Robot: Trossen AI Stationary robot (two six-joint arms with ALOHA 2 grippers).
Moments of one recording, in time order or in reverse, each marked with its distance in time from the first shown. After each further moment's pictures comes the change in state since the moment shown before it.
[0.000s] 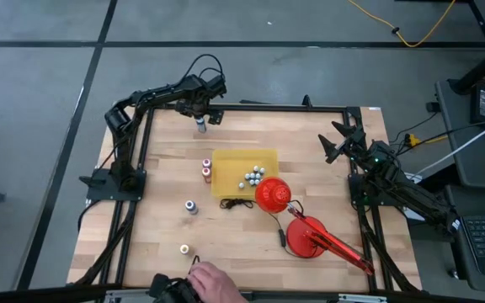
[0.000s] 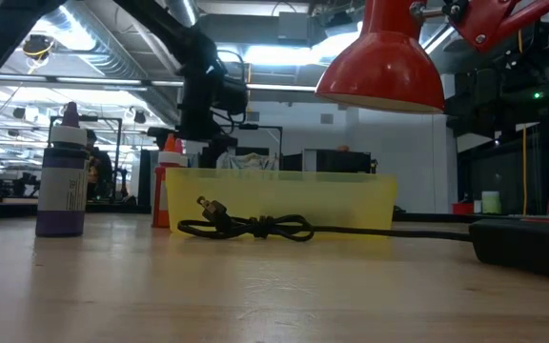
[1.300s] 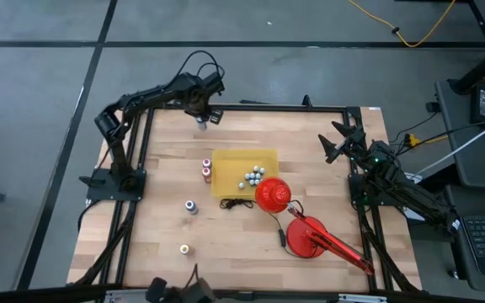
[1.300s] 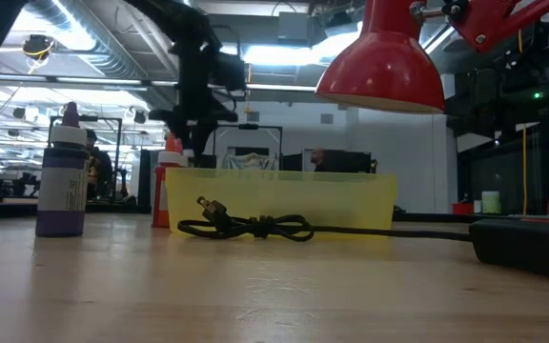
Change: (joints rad) left arm -0.035 -0.110 0.000 -0.016 0.007 0.083; right arm 0.000 0.000 0.000 0.000 0.000 0.000
